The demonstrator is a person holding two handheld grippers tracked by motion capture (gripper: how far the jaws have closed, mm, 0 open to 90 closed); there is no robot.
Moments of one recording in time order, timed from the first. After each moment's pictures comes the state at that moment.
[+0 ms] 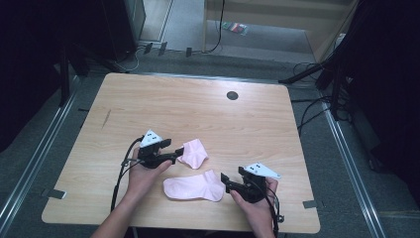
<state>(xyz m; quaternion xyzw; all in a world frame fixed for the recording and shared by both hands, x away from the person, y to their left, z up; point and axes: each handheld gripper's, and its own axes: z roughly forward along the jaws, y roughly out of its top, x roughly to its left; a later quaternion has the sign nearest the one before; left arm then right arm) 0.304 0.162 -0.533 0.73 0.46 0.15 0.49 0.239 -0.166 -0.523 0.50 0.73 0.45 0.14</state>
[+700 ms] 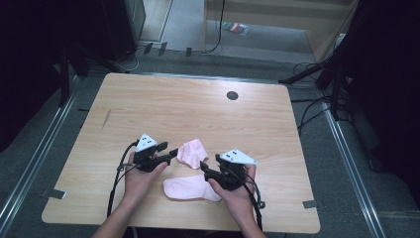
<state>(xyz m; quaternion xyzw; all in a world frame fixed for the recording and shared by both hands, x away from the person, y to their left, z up) 0.300 0.165 -0.544 0.72 0.47 0.16 0.48 0.258 -0.104 -0.493 0.45 0.75 0.46 0.14</state>
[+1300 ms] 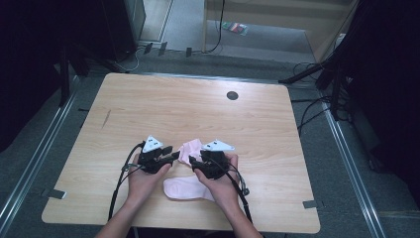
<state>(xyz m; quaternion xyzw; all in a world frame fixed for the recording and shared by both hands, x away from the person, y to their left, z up) 0.300 0.155 -0.550 0.74 0.47 0.15 0.45 0.290 -0.062 -0.508 0.44 0.78 0.42 0.12</state>
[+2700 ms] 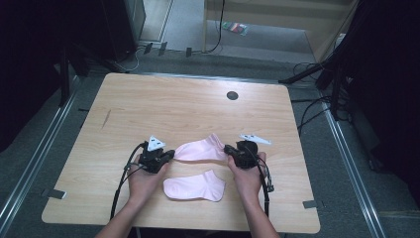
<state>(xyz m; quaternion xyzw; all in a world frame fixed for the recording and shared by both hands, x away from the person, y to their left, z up) 0.302 0.151 -0.552 0.76 0.49 0.16 0.39 0.322 -0.148 -0.515 0.58 0.69 0.42 0.11</state>
